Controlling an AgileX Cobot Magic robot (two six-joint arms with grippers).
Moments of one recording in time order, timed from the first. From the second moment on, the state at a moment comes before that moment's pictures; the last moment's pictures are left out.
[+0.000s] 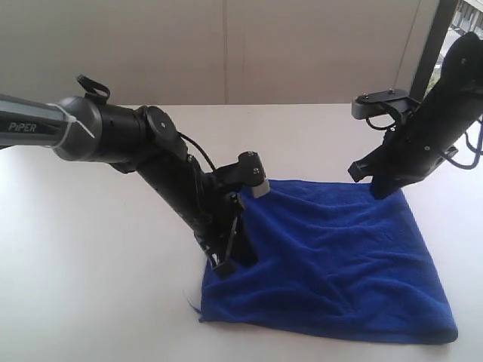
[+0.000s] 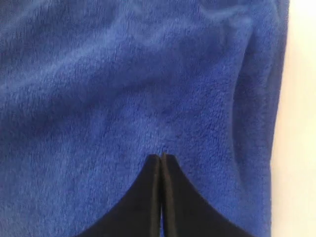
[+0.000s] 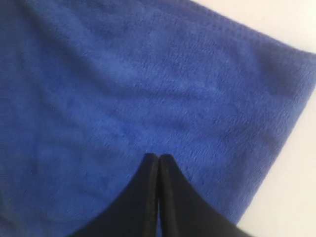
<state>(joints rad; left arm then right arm) -0.62 2.05 -1.37 -0.78 0.83 1.34 -0.05 1.86 -1.32 0.24 0.88 -0.46</state>
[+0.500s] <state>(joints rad) -0.62 2.05 -1.32 -0.75 0.73 1.26 0.04 1.57 -0.85 0.18 0.76 -0.30</state>
